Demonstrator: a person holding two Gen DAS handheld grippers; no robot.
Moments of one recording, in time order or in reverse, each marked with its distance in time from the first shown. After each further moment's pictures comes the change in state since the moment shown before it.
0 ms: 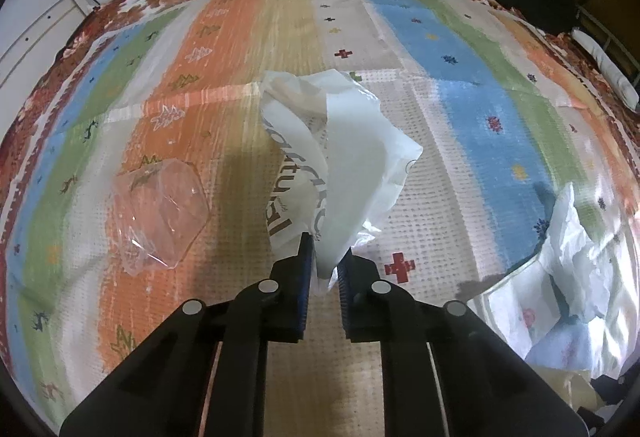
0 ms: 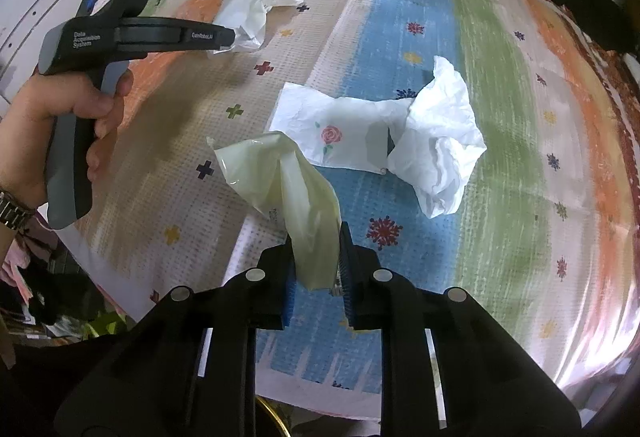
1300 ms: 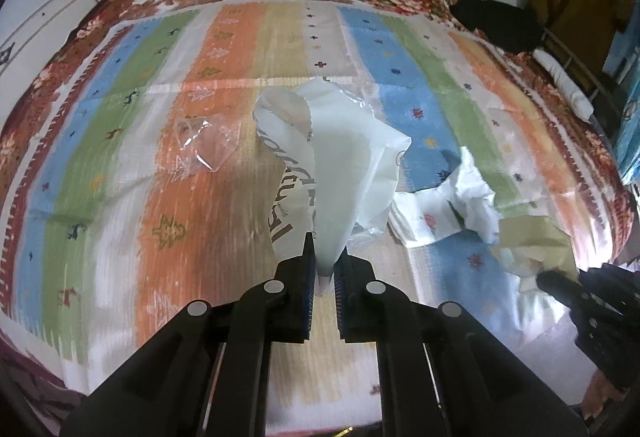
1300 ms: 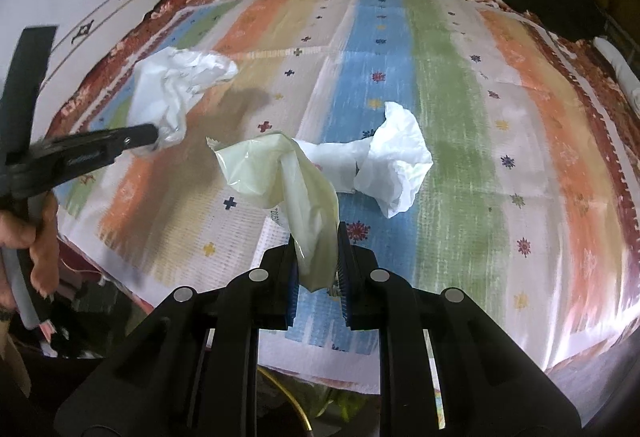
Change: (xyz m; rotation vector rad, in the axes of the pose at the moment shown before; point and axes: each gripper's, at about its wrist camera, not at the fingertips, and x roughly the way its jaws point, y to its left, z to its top) left arm -0.134 0.004 -0.065 -0.055 -0.023 -0.113; right arm -0.082 -0.022 -0.020 0.117 -0.176 0.032
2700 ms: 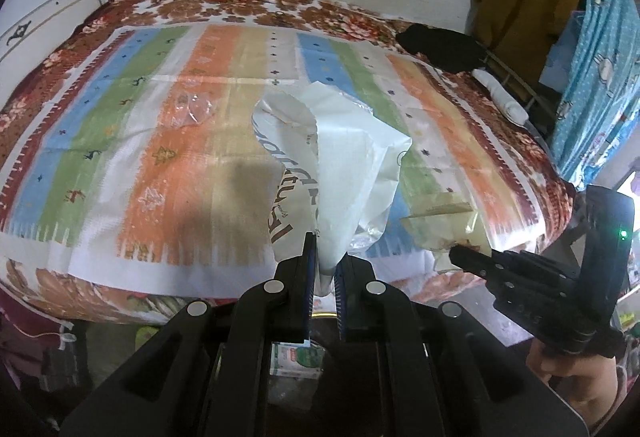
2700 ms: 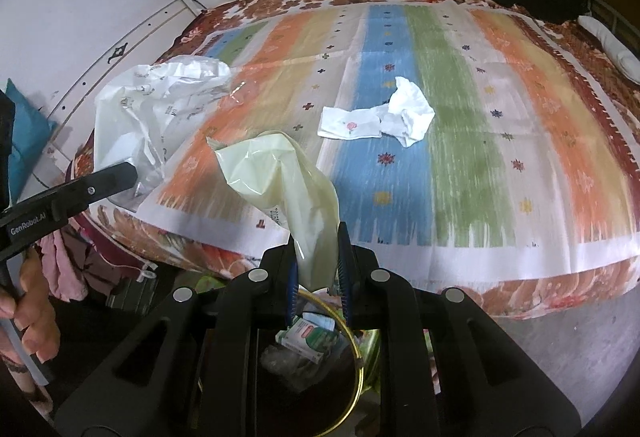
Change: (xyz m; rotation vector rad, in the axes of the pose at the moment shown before) left arm -0.127 -0.037 -0.126 -0.027 -0.114 -0.155; right arm -0.088 0.026 -0.107 0.055 -0.099 0.098
